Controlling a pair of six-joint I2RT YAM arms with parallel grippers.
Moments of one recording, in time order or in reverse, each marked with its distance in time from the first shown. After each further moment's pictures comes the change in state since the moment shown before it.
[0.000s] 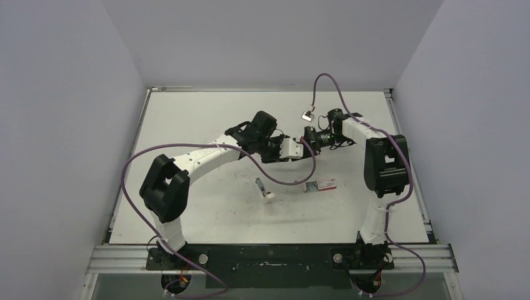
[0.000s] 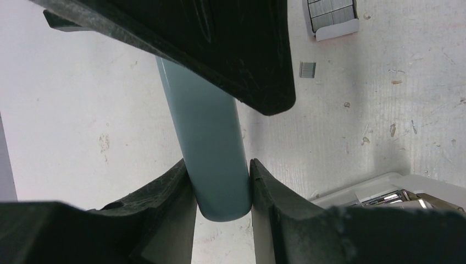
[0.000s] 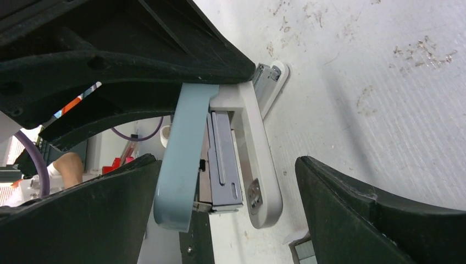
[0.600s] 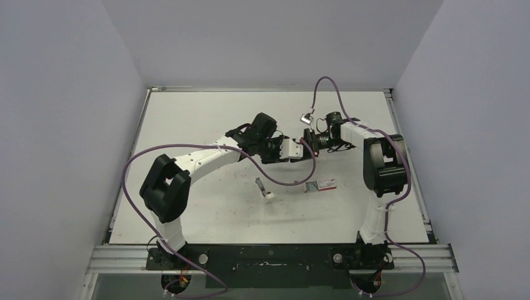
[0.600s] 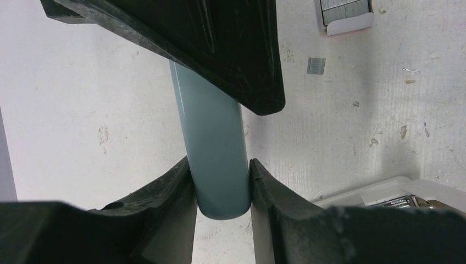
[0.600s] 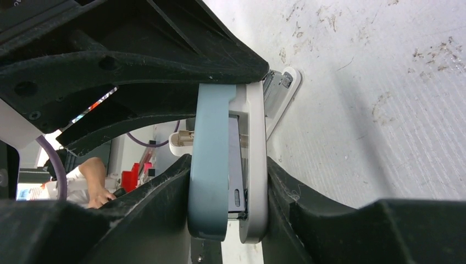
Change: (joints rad) left arm -0.009 0.000 -0.029 0.044 -0.039 -0.023; right arm 0.006 0.010 -0.065 0.134 -0.082 0.116
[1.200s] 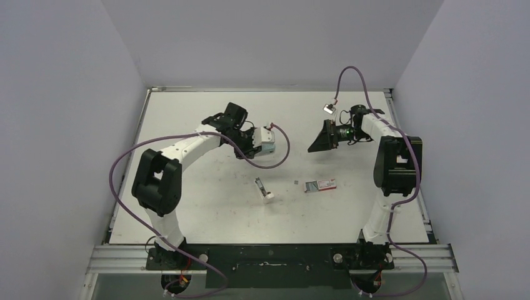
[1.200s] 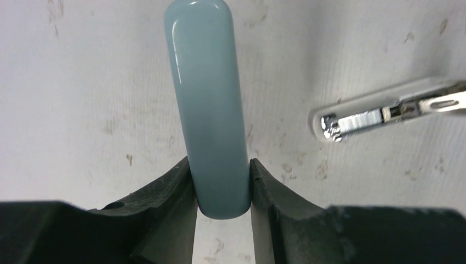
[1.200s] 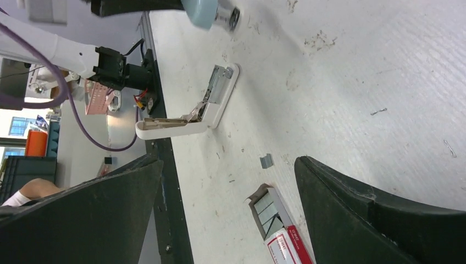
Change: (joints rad) left arm 0.217 0.002 -0.001 -0.179 0.105 0.036; right arm -0.172 -0.014 0.117 -0.206 0.108 -0.206
